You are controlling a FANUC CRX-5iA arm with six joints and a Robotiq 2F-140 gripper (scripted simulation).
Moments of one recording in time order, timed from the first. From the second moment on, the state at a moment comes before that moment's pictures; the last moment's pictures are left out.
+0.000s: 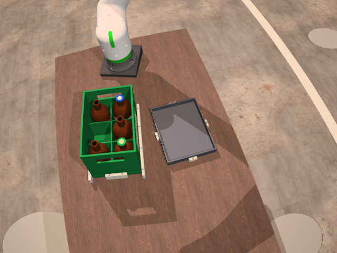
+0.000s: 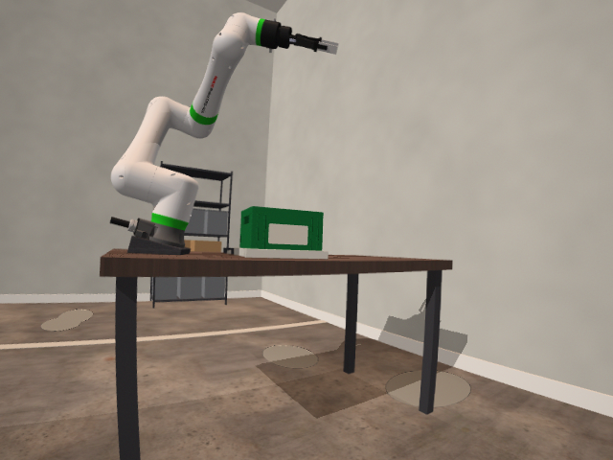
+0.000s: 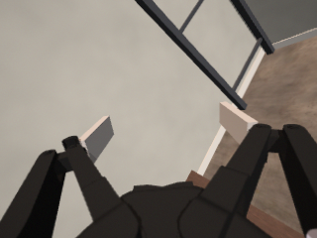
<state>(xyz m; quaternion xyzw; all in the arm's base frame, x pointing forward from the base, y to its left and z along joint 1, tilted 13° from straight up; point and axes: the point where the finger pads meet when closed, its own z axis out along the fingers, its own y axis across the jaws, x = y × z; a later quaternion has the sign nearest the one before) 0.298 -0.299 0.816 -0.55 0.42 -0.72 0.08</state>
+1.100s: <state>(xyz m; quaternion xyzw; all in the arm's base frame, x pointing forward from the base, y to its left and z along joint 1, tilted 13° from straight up) 0.280 -0.253 0.752 -0.60 0.52 -0.60 0.08</state>
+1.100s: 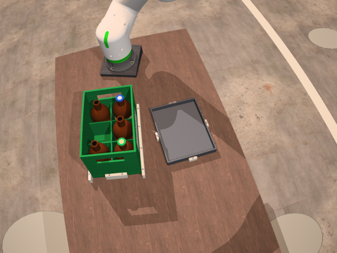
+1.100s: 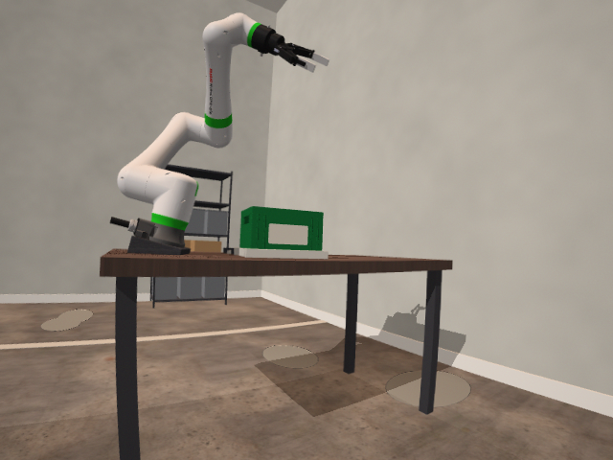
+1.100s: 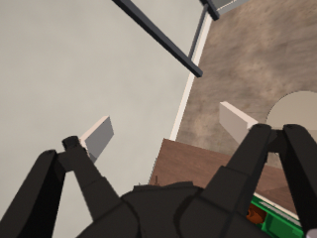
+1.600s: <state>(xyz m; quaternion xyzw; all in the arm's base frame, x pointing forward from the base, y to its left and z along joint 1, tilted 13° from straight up) 0.280 -0.230 0.722 -0.62 0.56 -0.54 0.07</state>
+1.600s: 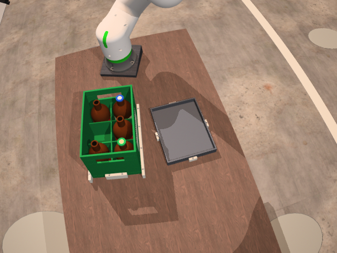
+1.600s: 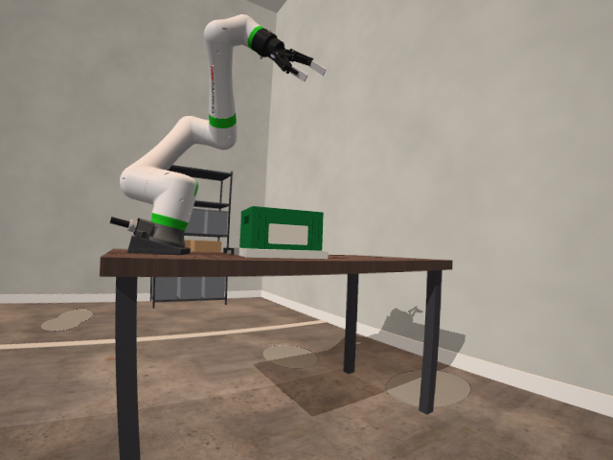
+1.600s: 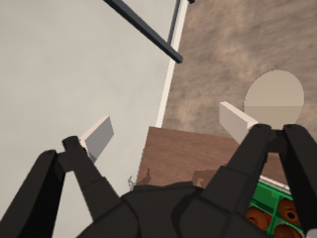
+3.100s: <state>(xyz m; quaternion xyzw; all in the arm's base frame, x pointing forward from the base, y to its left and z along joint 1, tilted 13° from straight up) 0.287 -0.156 0.636 -0.65 0.66 -0.37 0.07</state>
